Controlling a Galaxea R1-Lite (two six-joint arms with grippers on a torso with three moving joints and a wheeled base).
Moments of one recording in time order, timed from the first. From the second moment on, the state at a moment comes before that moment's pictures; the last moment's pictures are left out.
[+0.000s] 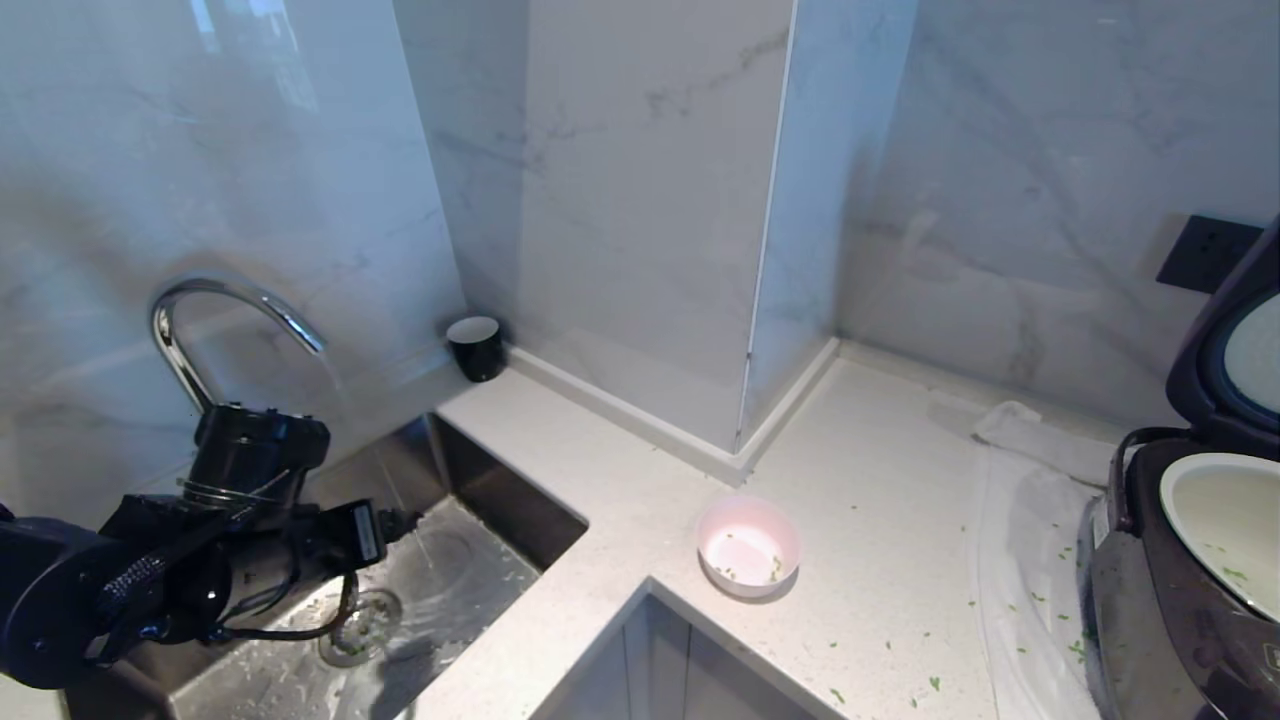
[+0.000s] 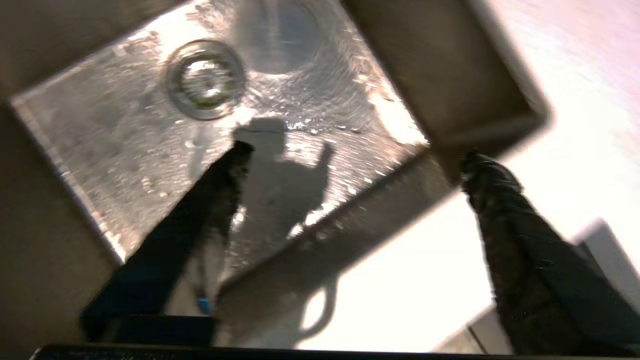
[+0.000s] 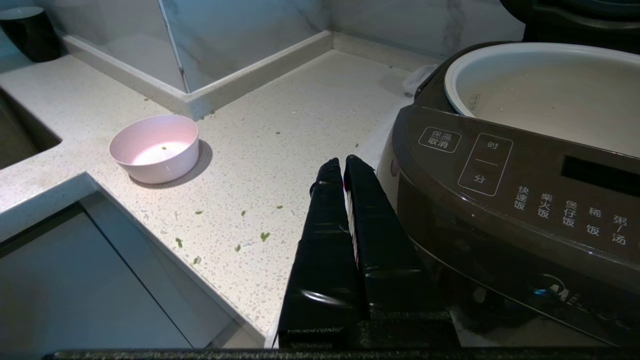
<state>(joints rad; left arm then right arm) -0.27 1.63 -0.58 -0.30 0.27 -0.47 0.00 0.00 0.00 0.00 0.00 -0.01</state>
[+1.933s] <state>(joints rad) -0.92 2.35 -1.96 0.59 0.15 -0.53 0.00 0.00 0.00 0.00 0.00 -0.01</state>
